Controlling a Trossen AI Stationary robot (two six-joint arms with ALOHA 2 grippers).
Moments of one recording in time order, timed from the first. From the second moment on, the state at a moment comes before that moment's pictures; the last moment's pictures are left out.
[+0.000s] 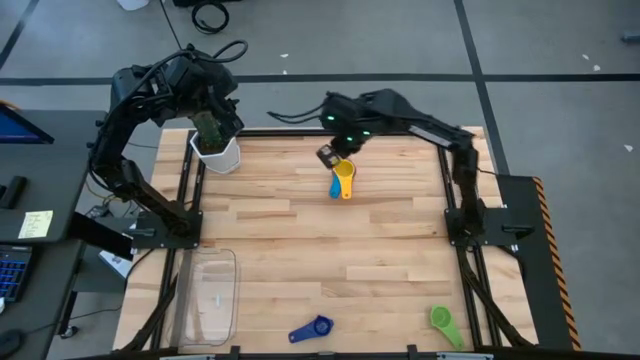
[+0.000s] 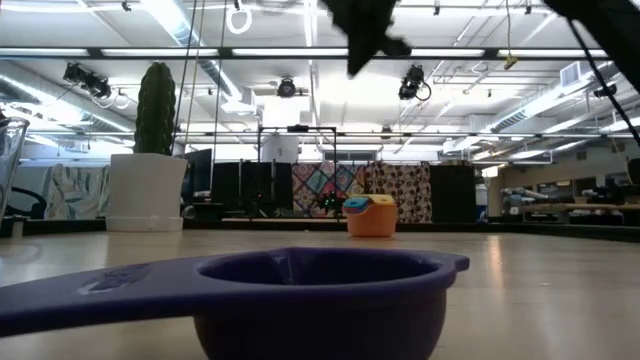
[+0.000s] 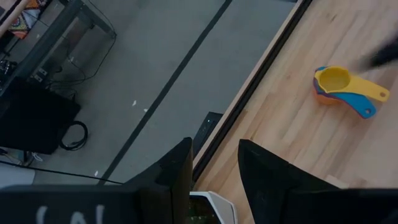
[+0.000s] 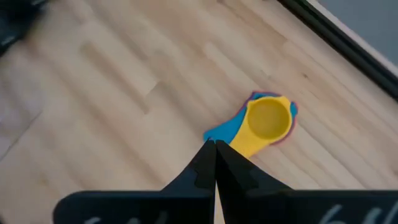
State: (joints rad) left arm 0.44 1.55 2.35 -1.57 -0.44 0.12; right arm -0.27 1.99 2.36 -1.50 0.04 0.54
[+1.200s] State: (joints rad) left arm 0.44 1.55 2.35 -1.57 -0.15 0.02; right arm 0.32 1.73 2.15 -1.57 -0.46 0.63
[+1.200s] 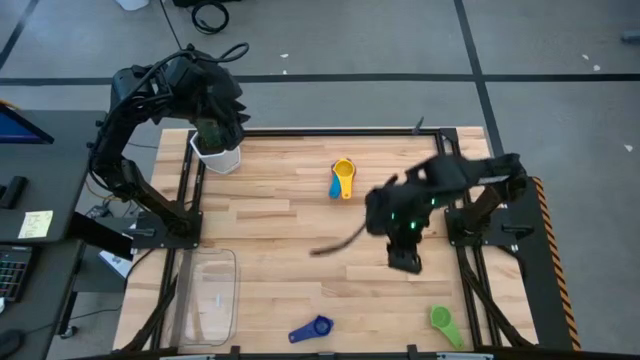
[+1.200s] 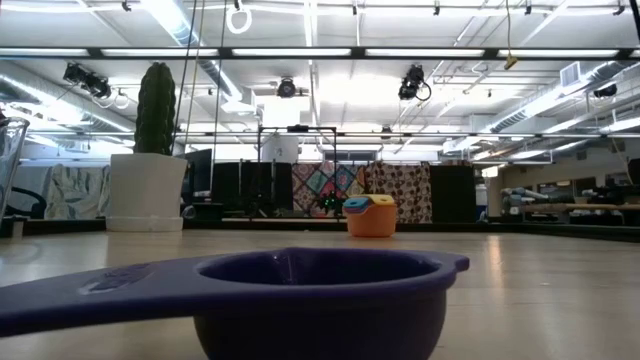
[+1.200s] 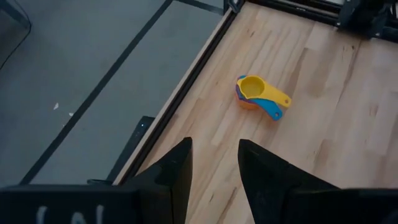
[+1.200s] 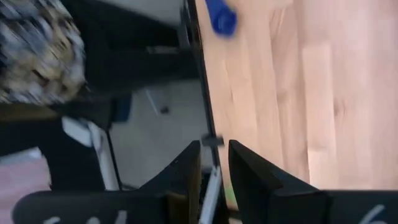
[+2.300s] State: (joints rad) left arm 0.44 1.55 2.35 -1.57 -0.15 0.02; right arm 0.69 1.73 1.25 -1.21 -0.52 1.06
